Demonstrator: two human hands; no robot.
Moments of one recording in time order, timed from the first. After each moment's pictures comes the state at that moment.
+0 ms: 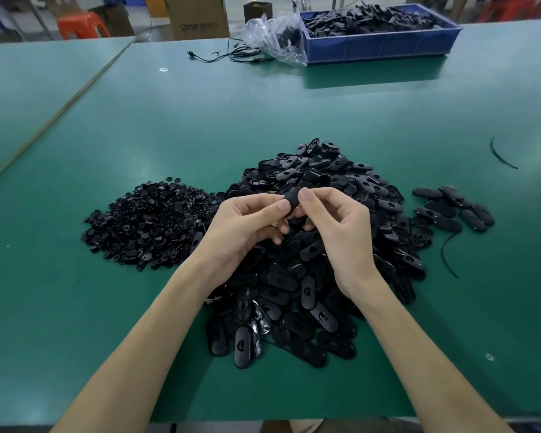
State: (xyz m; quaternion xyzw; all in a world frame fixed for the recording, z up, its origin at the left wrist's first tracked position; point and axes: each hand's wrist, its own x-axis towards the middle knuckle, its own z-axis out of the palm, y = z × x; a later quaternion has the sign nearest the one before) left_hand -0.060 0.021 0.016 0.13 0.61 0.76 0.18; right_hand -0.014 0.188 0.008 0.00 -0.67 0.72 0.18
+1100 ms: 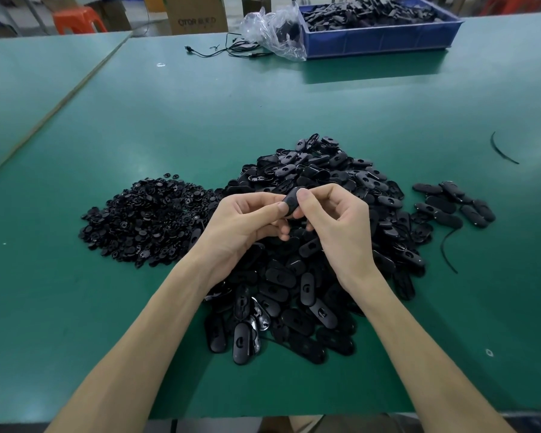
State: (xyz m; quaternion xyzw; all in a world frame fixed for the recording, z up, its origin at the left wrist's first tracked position) left_hand -0.059 0.022 0.014 0.14 0.62 0.75 0.19; right_hand -0.015 0.187 0.006 -0.02 -0.69 0.70 0.18
